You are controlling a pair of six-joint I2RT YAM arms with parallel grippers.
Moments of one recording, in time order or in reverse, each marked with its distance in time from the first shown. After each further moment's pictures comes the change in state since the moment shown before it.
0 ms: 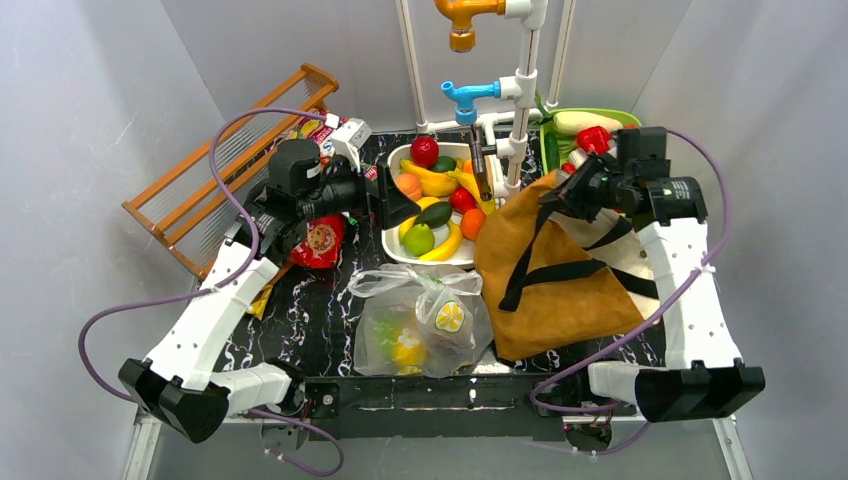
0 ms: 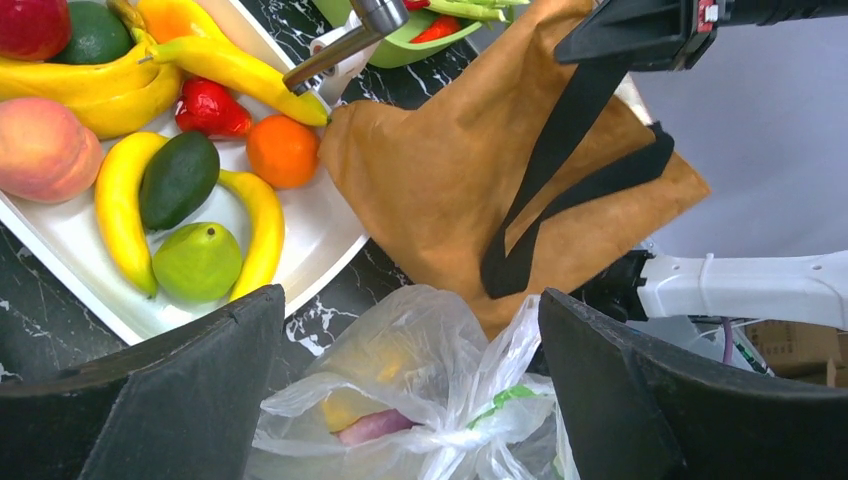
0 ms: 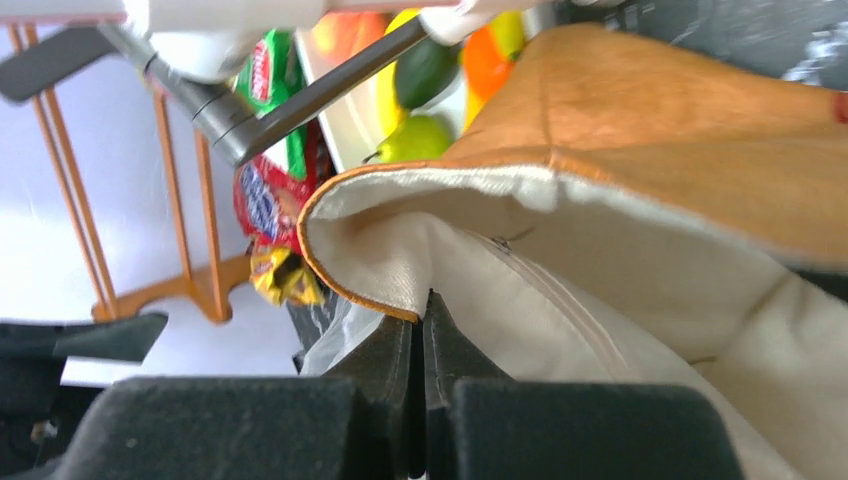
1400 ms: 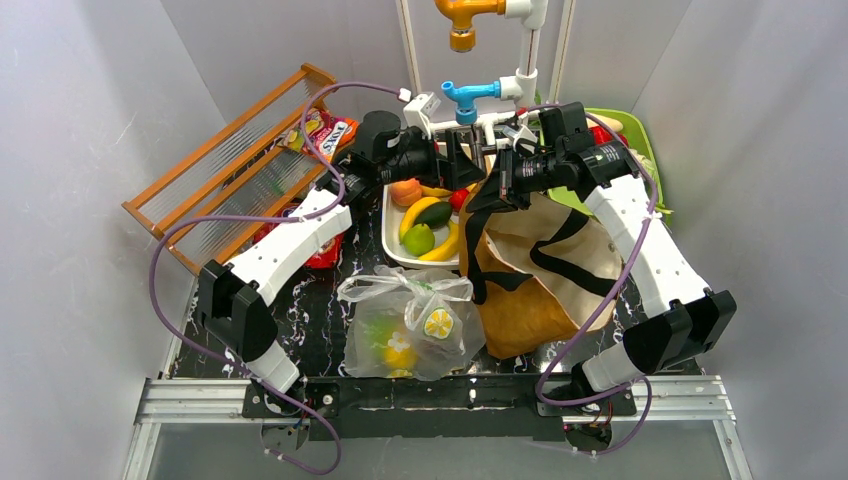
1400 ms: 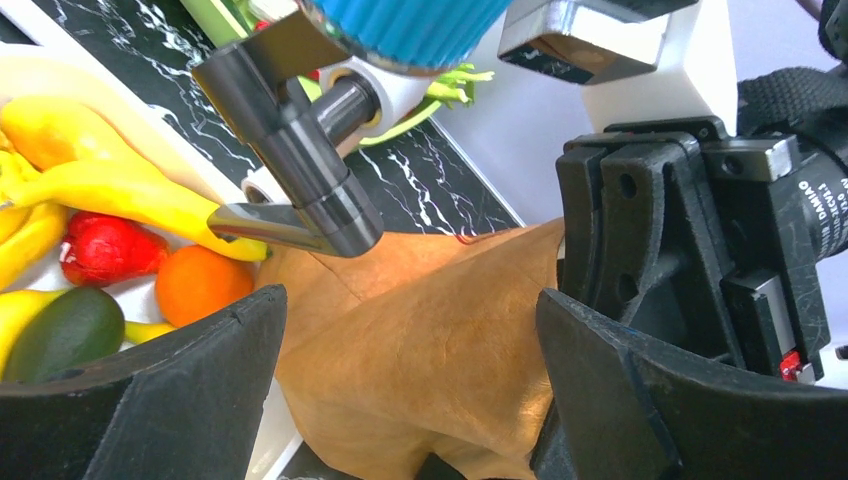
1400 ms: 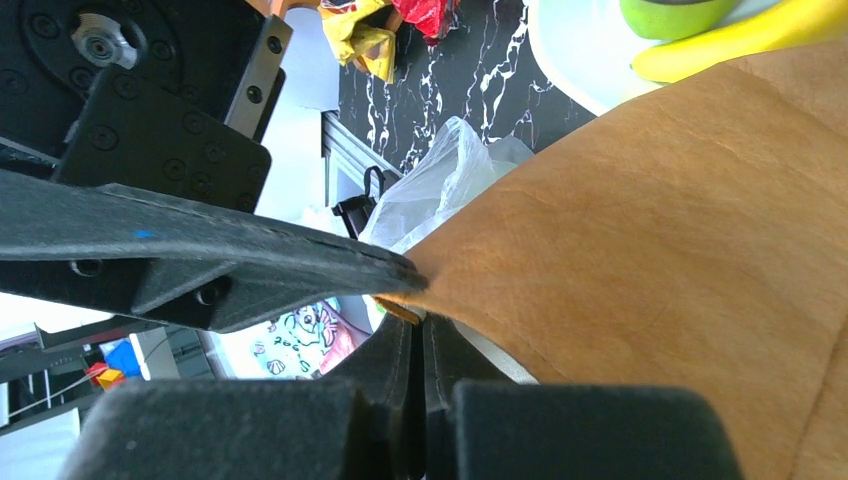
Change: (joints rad) left arm -0.147 0.456 0.203 0.362 -0.068 -0.157; right arm 0.322 0.280 0.183 0.050 -0.412 -0.179
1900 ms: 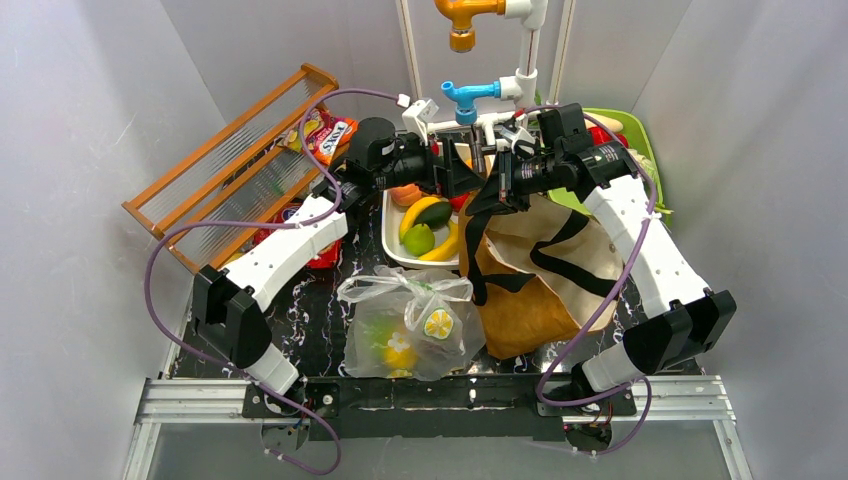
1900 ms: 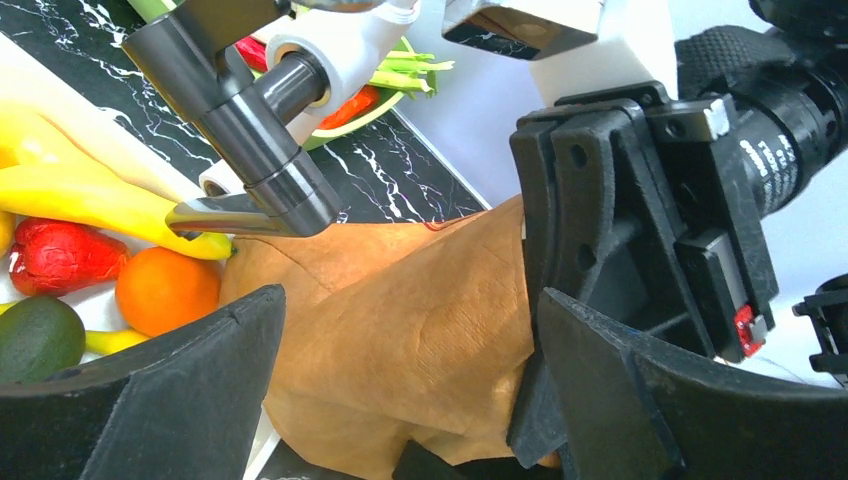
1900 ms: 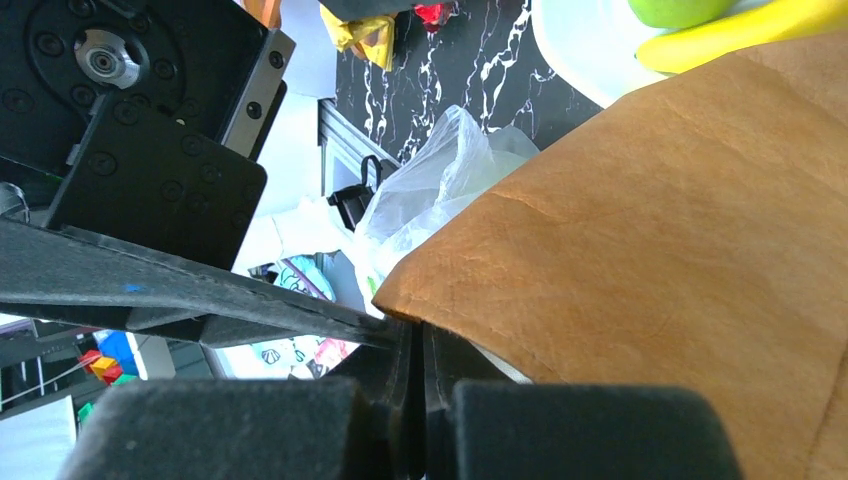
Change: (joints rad) left arm 0.003 -0.039 -0.089 0.095 0.088 -0.032; right arm 0.009 0.000 0.000 -0.017 -0.005 -0.021
